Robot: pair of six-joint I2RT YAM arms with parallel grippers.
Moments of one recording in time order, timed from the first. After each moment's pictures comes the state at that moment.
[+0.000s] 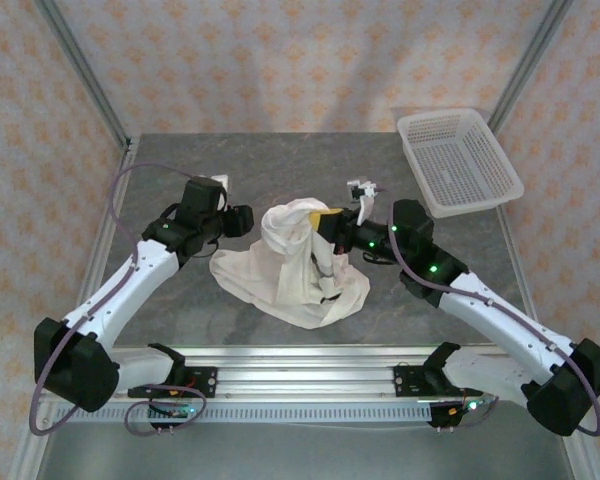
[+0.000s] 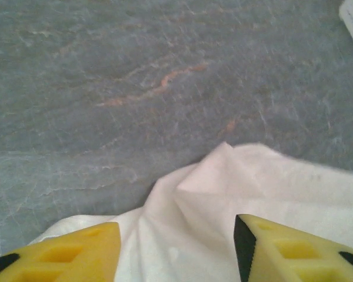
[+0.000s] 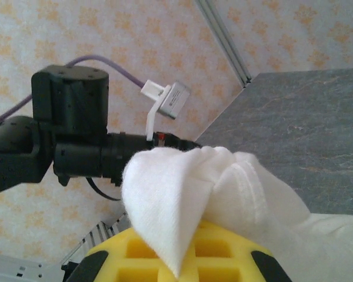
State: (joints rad) left arm -0.34 1.22 1.00 -0.53 0.04 -0.43; right arm 0.69 1.03 0.87 0.04 -0.37 0.54
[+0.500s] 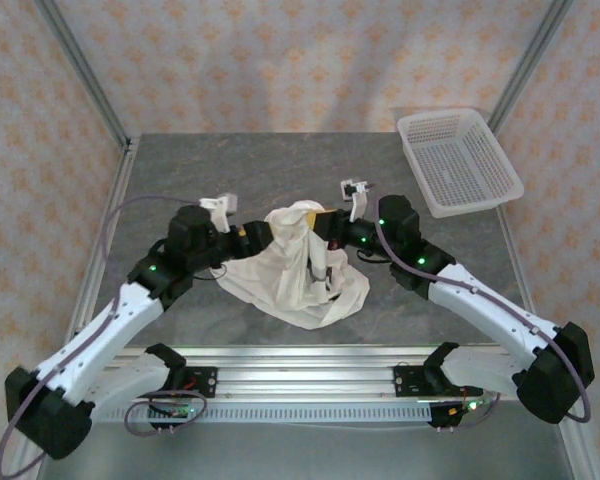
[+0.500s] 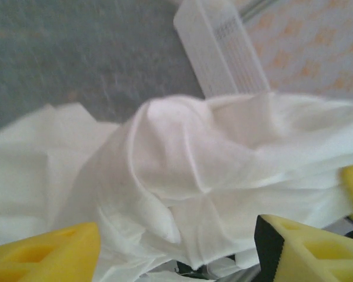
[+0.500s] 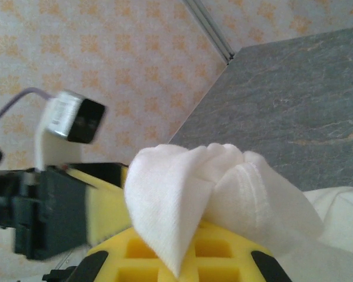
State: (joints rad) left arm -0.46 0.99 0.80 -0.28 0.32 -0.77; right arm 0.67 1.13 0.87 0.05 -0.38 0.60
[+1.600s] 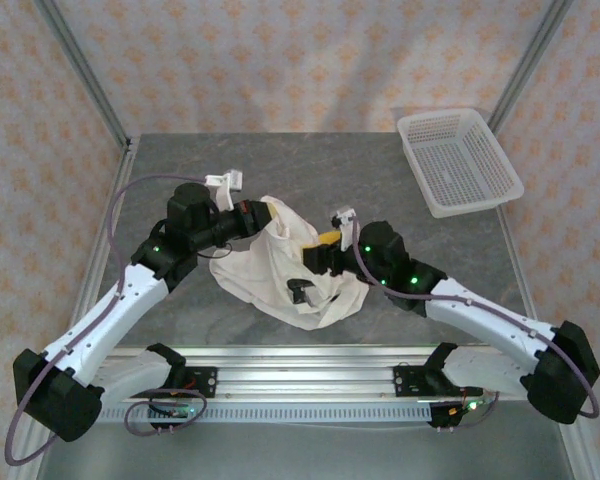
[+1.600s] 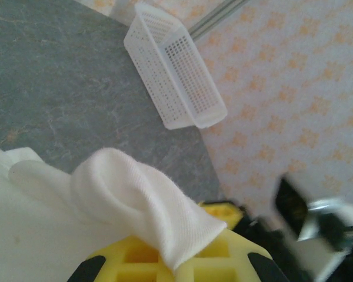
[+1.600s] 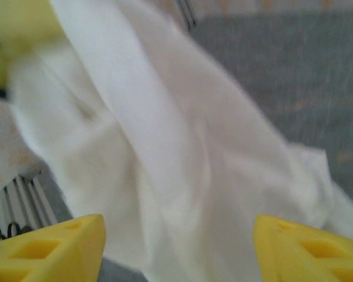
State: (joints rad) left arm -0.43 1.06 0.94 -0.22 0.44 -0.75; right arm 0.80 1.07 0.76 -0.01 -0.15 0.34
